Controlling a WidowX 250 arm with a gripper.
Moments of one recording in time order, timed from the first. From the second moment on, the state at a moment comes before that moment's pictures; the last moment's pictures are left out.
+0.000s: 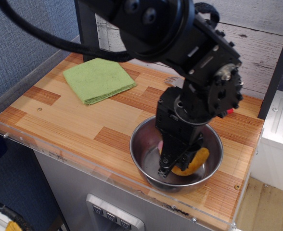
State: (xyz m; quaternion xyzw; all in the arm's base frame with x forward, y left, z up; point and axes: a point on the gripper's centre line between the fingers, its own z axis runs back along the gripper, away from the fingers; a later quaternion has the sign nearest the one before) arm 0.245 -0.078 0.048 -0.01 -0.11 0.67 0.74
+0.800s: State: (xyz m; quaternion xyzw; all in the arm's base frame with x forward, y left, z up) arm 0.241 -0.065 0.045 0.01 -0.10 0.70 0.71
